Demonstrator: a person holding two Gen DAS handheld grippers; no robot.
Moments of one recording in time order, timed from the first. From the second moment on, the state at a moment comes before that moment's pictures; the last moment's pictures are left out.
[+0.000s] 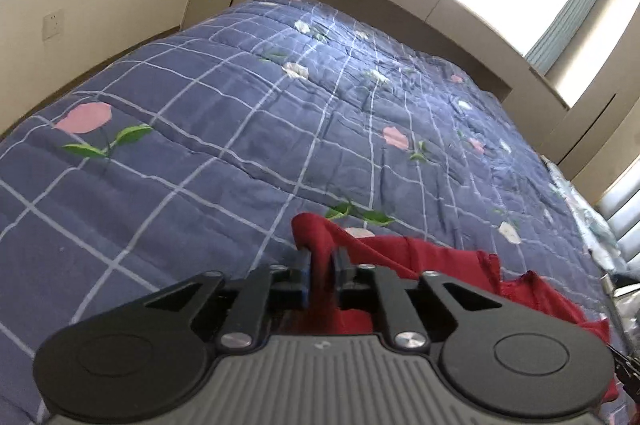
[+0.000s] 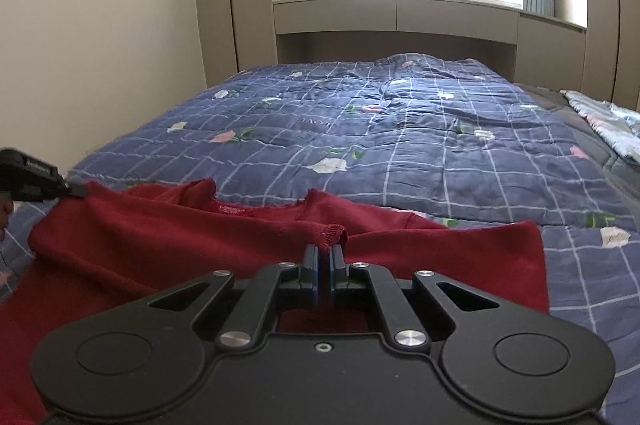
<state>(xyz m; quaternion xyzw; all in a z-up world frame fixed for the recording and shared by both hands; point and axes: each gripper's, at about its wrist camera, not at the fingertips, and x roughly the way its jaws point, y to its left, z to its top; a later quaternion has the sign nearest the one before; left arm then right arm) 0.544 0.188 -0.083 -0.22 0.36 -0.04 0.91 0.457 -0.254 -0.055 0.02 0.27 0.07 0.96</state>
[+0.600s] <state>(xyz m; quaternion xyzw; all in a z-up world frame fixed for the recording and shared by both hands) 0.428 0.133 -0.096 0.06 0.33 -0.04 0.94 0.460 -0.257 0.008 0.10 0.21 0.09 0.97</state>
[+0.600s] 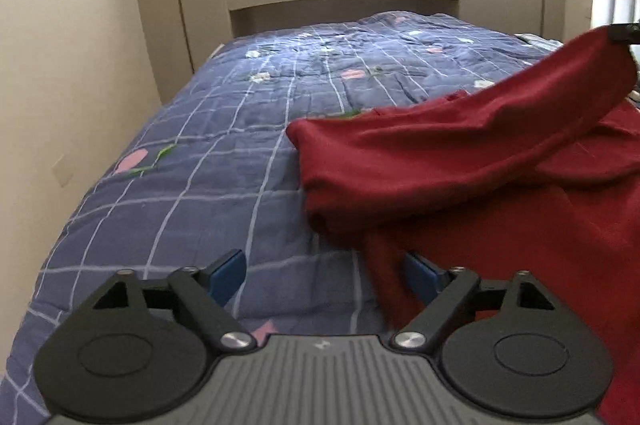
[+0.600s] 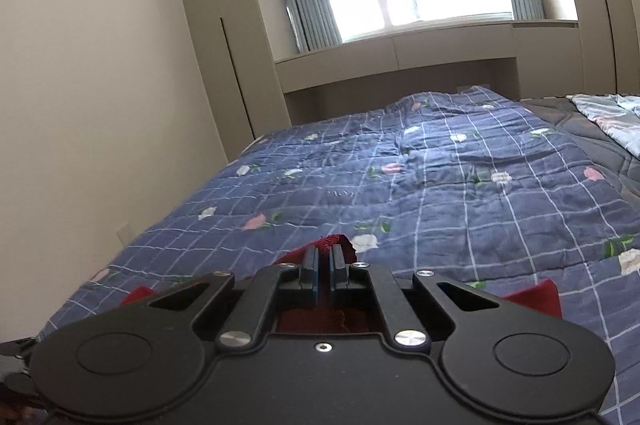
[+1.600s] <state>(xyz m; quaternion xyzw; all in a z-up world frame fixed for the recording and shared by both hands) 0.402 0.169 -0.079 -0.01 0.32 0.01 0.95 0.448 -0.240 -0.078 0.02 0.29 0.07 0.95</state>
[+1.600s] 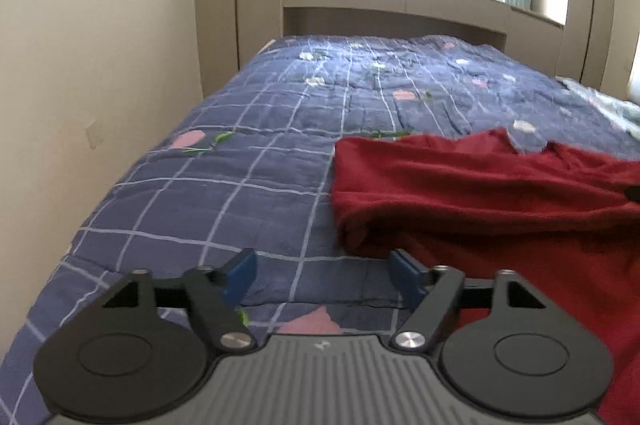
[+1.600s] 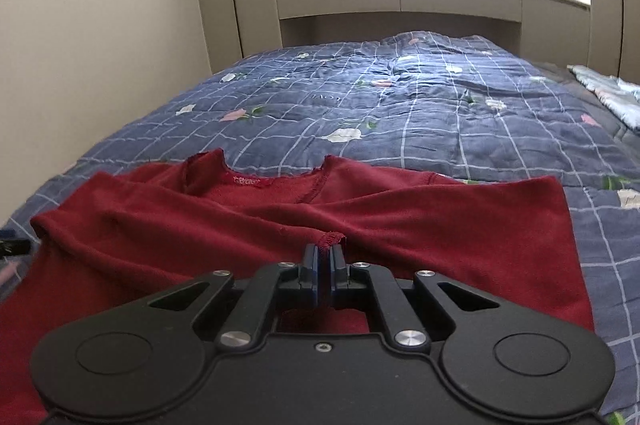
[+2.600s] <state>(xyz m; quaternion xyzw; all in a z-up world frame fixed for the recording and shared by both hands) 0.439 0.159 -0.096 -0.08 0.34 0.09 0.93 0.437 -0.216 -0.092 -0.13 0.26 0.00 0.96</state>
